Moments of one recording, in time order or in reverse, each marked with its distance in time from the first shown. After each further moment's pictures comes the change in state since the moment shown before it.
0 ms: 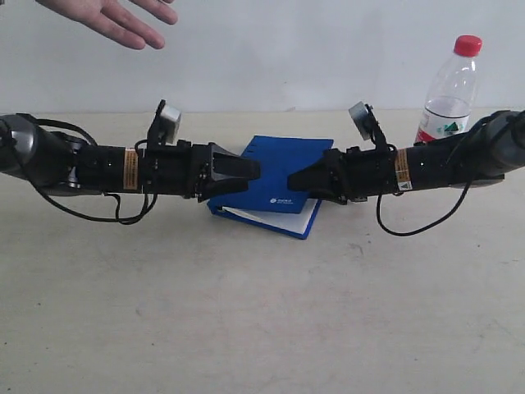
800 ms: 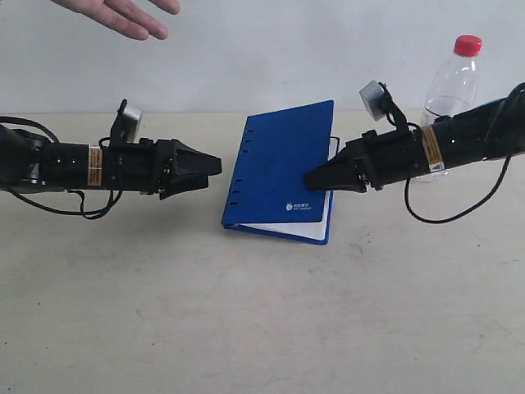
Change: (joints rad) left arm 0.122 0.000 0.000 0.070 0.047 -0.037; right arm -0.042 -0.146 0.043 -0.218 -0.104 0.032
